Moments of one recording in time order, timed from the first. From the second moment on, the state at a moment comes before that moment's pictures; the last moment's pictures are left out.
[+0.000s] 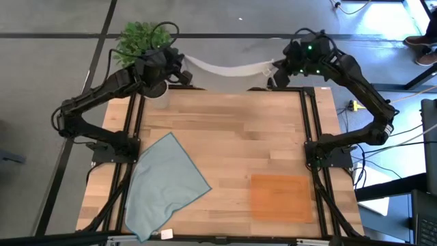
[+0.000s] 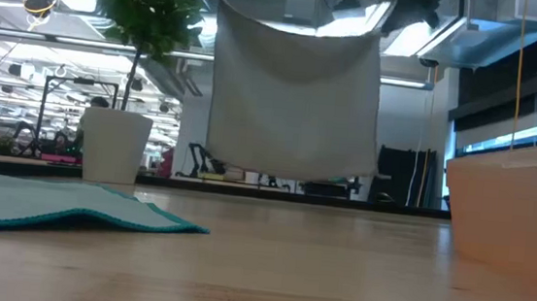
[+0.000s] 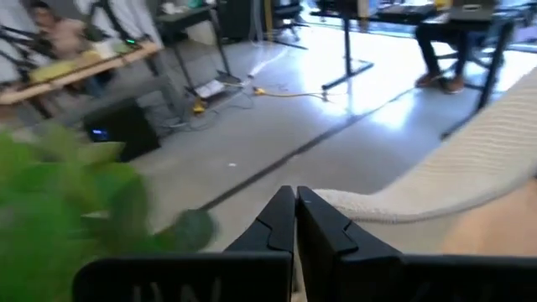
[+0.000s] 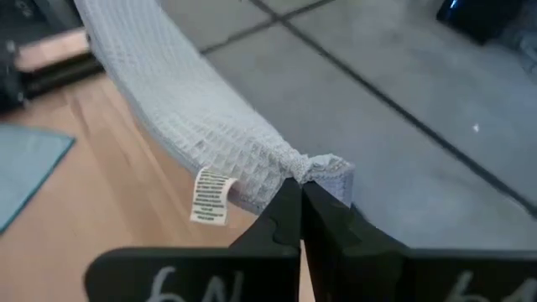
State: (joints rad) left arm 0.44 1.25 1.47 -0.56 -0.59 -0.02; right arm -0.73 1.29 1.62 -0.94 -0.04 -0.09
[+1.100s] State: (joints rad) left arm 0.03 1.39 1.47 -1.22 -0.28 -0.63; right arm -0.40 1.29 1.12 -1.22 -0.13 0.07
